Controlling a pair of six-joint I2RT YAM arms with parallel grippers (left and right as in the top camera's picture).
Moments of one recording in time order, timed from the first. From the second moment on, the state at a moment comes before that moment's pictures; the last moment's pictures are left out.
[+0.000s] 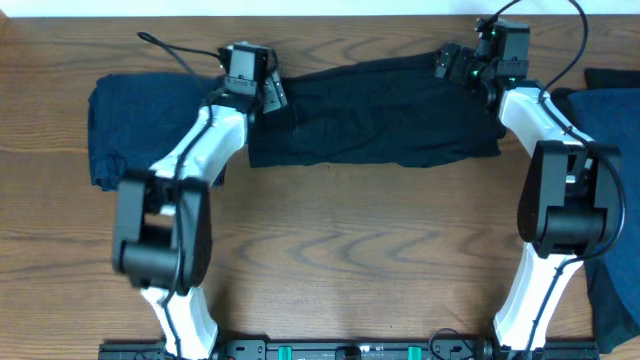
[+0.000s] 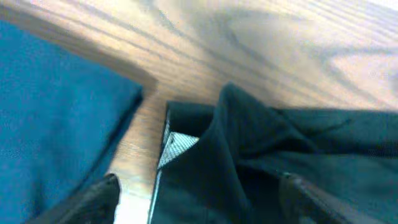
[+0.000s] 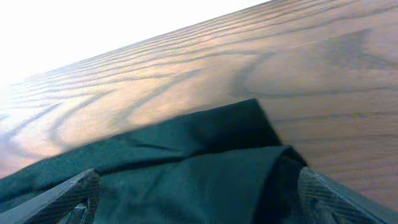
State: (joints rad) left arm -0.20 1.95 1.39 -0.30 -0.18 -0.46; right arm -0.03 2.17 1.54 -0.08 -0.24 0.30
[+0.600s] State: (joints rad) left arm -0.21 1.80 1.36 -0.71 0.00 -0.44; right arm -0.09 1.93 1.53 -0.74 -0.27 0.16
